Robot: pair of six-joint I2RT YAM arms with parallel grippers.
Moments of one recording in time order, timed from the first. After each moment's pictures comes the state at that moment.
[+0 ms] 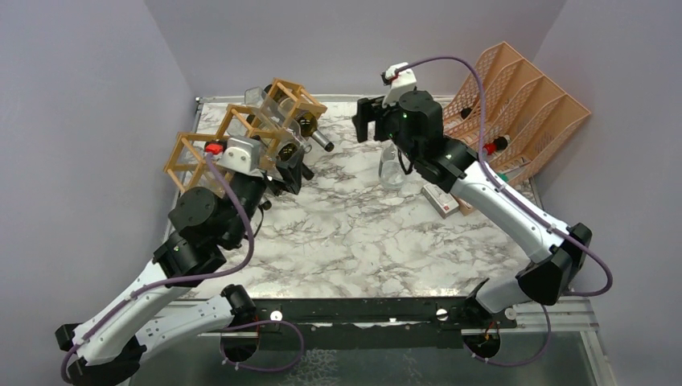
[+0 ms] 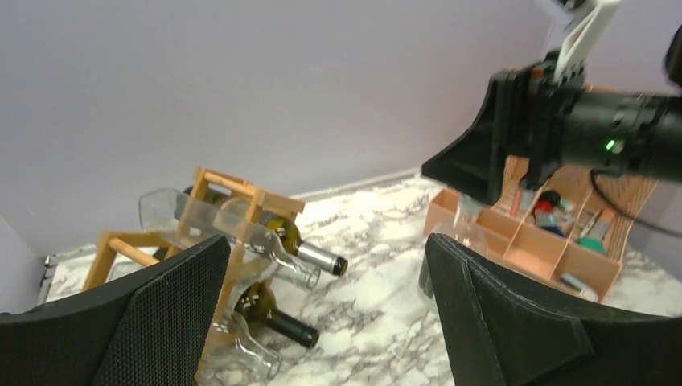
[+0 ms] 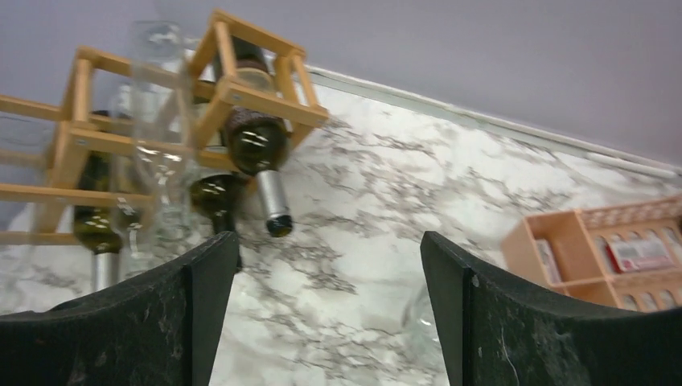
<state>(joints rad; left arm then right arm) -0.92 0.70 1.08 -0.12 -0.53 0.10 0.75 1.50 1.55 -0.23 0.29 0.11</state>
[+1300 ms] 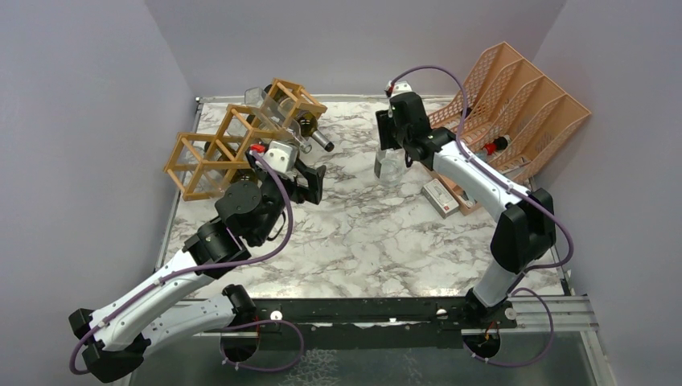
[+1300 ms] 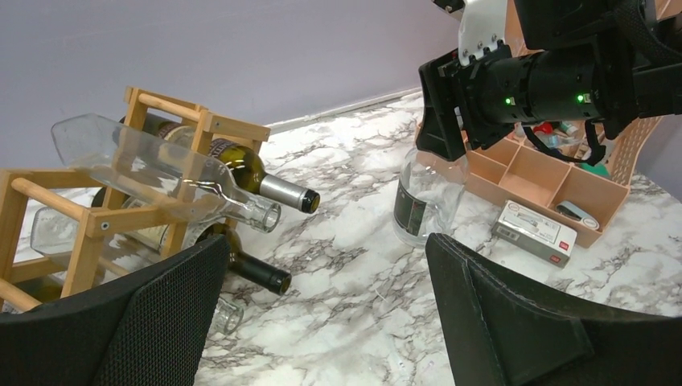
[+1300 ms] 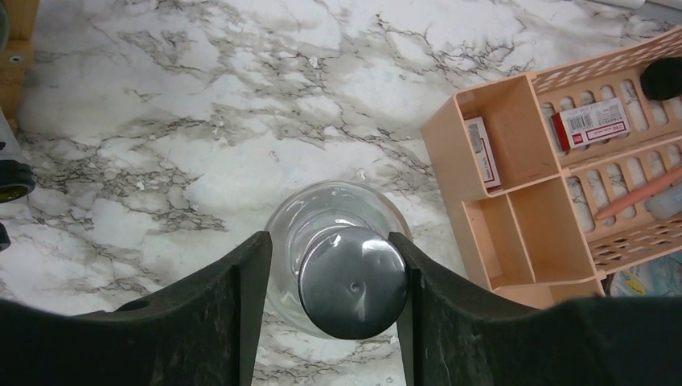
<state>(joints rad) -0.92 0.78 0.93 -0.13 -0.49 -0.01 0.54 1.71 1.49 -0.38 0.31 0.10</state>
